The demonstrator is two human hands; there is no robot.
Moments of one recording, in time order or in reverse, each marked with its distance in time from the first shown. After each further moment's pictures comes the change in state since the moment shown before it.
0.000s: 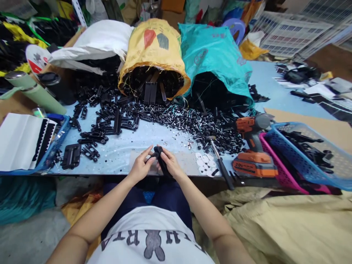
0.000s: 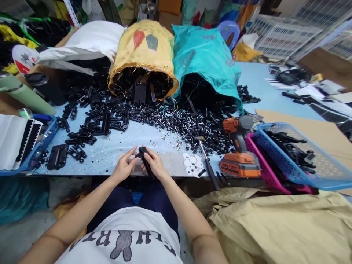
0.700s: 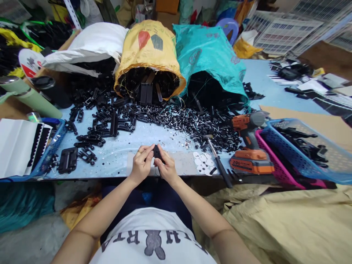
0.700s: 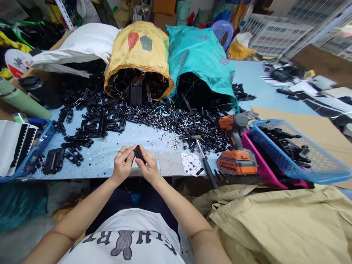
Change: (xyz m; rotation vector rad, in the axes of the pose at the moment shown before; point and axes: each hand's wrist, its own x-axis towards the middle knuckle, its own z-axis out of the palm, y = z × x) left_hand 0.014 0.029 0.012 0.164 0.293 0.275; right_hand -0.012 -0.007 0.021 -0.540 0.193 -0.525
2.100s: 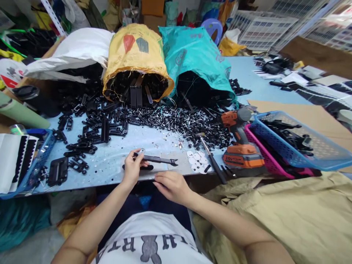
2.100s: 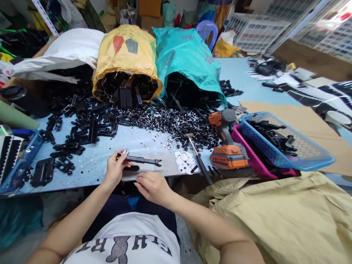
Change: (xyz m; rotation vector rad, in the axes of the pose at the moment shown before) left_hand 0.006 0.005 0.022 -0.694 0.082 -0.830; right_hand -0.033 -0.028 -0.055 -0.282 -0.327 0.020
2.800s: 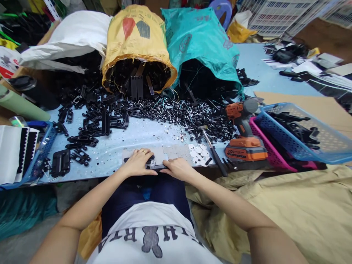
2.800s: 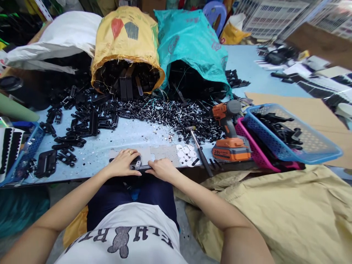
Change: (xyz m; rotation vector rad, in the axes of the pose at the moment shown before) left_hand 0.017 0.004 -0.036 1.532 -0.779 0.605; right_hand 0.010 0.035 -0.017 -0.734 -0.497 0.078
